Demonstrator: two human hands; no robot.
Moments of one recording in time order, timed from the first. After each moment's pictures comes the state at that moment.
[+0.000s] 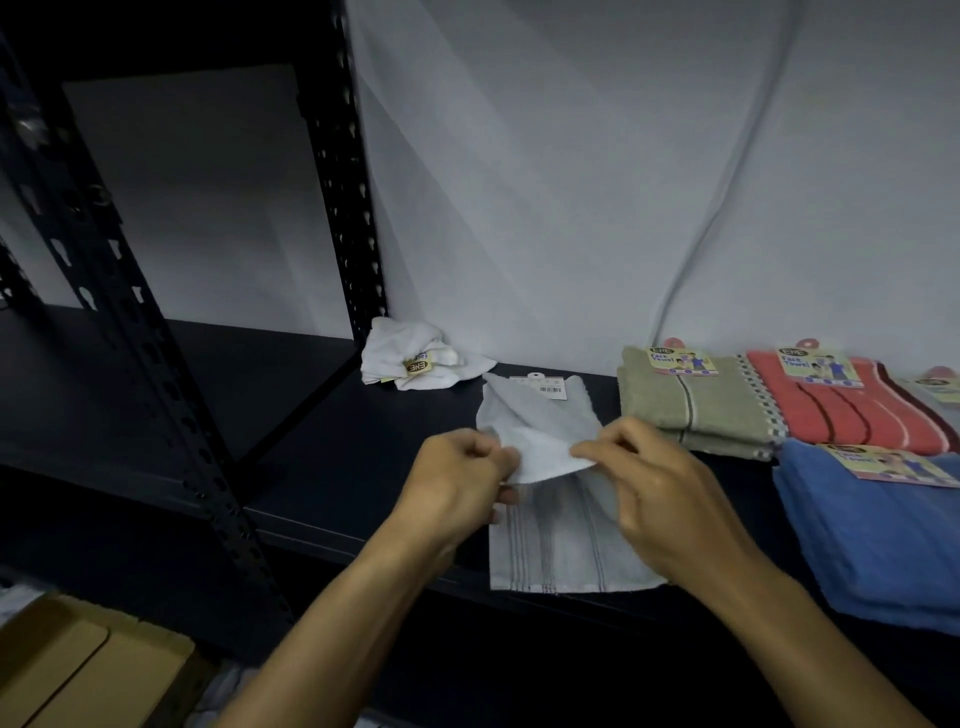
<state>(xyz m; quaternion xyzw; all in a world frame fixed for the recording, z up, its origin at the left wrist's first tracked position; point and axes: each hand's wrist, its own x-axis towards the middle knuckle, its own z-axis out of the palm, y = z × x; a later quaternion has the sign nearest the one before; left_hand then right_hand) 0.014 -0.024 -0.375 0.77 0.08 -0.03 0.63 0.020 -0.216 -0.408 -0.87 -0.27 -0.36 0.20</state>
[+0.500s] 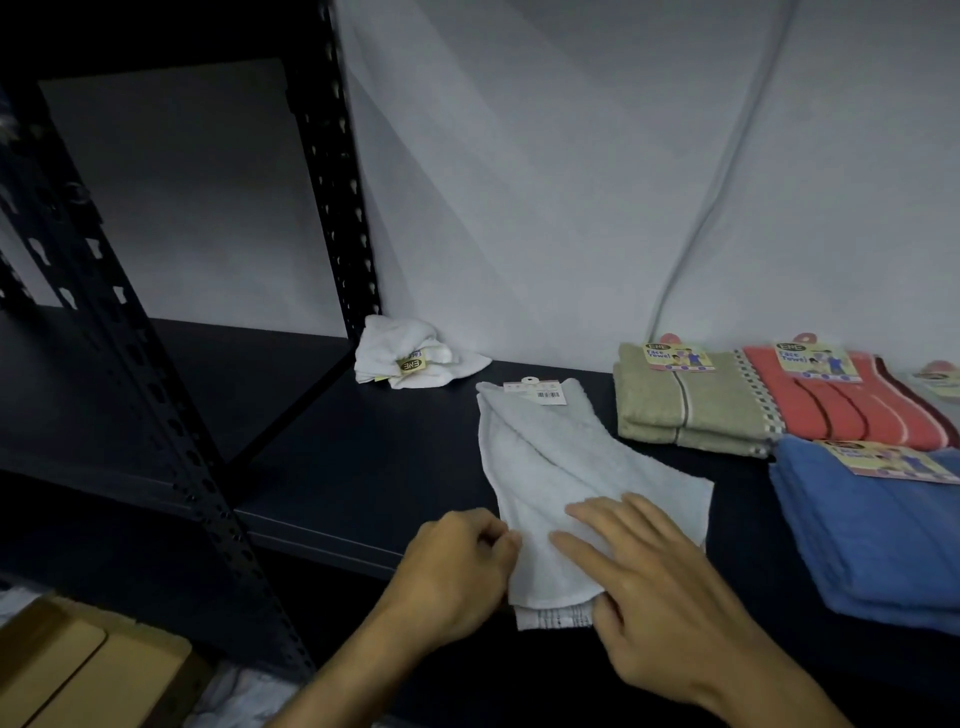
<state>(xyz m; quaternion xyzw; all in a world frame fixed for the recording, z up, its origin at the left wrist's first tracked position) -0.015 -0.015 -0.421 0.92 -0.02 -0.06 0.39 -0.022 -0.225 -0.450 -0.94 -0.29 -0.14 0.06</state>
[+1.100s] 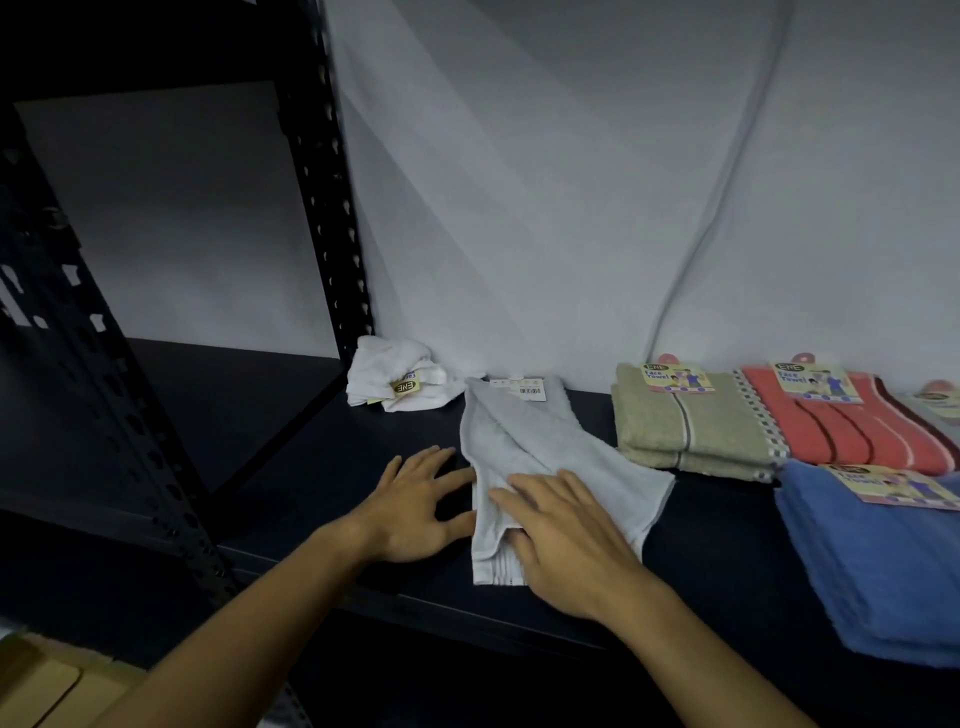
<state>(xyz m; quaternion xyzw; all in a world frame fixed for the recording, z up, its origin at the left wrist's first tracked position) 0.103 0.044 -0.447 0.97 -0.18 -0.09 0.10 0.054 -0.168 -0.447 -0.95 -0.28 -0.10 0.12</state>
